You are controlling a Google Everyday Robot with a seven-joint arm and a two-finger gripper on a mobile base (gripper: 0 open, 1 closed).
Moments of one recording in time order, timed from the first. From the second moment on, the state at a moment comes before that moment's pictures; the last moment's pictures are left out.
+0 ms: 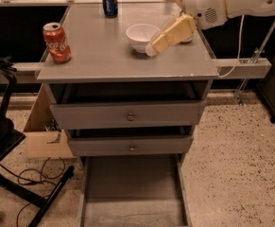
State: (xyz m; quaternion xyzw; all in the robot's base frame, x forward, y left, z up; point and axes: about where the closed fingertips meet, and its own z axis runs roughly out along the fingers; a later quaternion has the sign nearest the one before) arm 0.584 -0.041 1.024 -0.59 0.60 0.22 0.49
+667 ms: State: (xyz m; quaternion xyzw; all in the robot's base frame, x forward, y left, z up) arm 0.658 0.040 0.970 -0.53 0.65 0.26 0.48
